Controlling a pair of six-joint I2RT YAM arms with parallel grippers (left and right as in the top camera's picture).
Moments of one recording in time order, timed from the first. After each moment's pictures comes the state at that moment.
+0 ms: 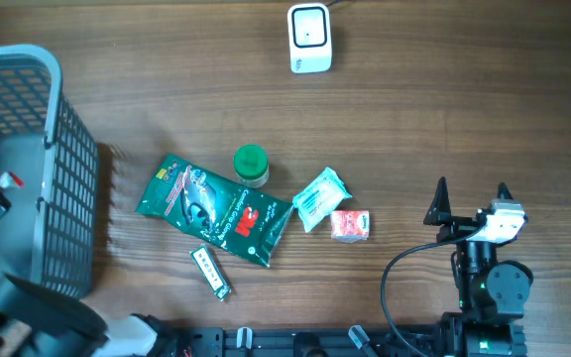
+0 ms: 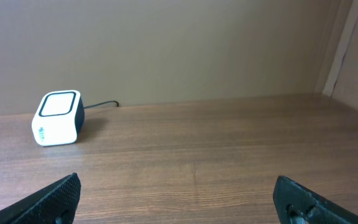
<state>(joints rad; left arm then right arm) 0.91 1.58 1.32 -0.87 0.21 -1.41 -0.06 0.03 0.01 0.00 0.03 0.04</state>
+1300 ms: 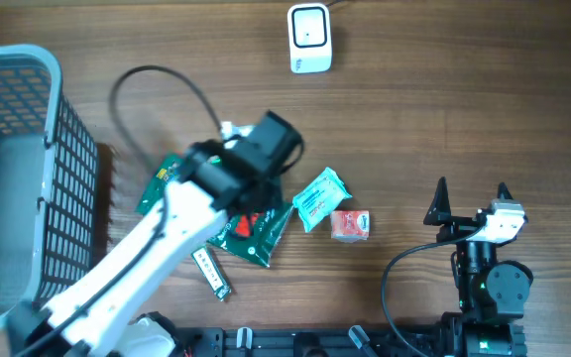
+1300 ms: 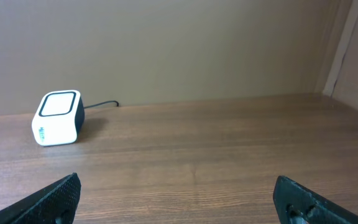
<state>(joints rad) -0.71 1.47 1.33 -1.23 -0.16 -0.75 -0.06 0.03 0.01 0.00 0.03 0.04</state>
